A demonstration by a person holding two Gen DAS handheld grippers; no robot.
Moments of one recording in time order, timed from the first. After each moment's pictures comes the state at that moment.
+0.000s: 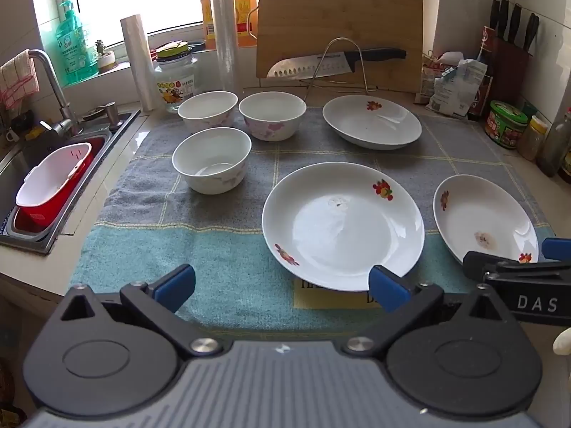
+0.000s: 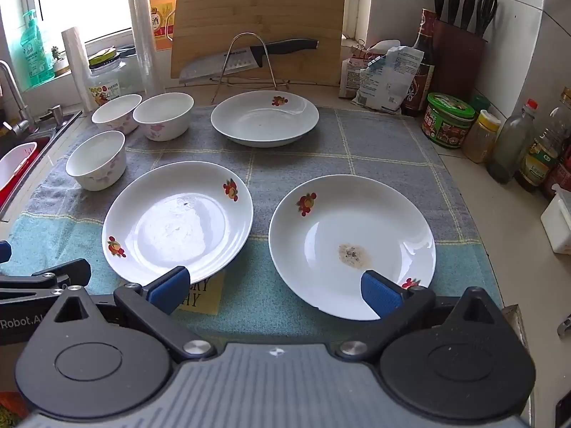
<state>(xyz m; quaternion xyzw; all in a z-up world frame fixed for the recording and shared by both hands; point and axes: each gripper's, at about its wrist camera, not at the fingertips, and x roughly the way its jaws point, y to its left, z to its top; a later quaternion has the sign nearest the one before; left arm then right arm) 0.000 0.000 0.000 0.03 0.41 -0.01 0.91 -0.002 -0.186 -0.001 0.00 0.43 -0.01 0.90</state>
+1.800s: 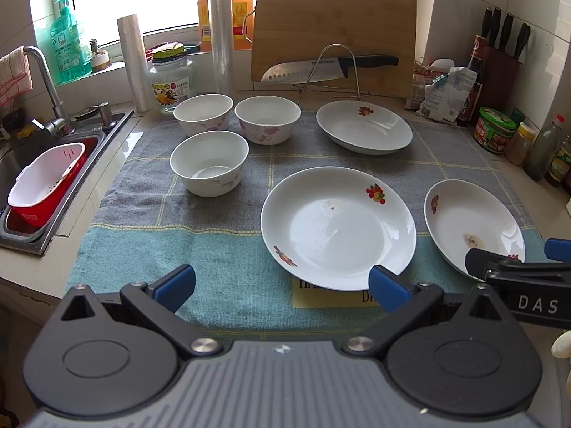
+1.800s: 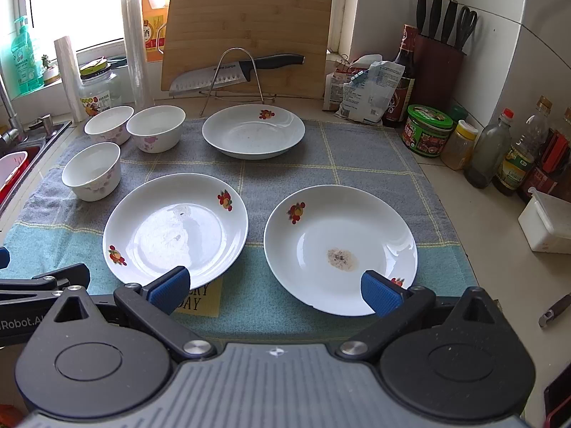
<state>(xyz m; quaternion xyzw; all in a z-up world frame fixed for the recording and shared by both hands) -0.003 0.009 0.009 0.01 0.41 -0.03 0.91 -0.018 -0.175 0.013 -0.01 0.41 -0.04 0.91</state>
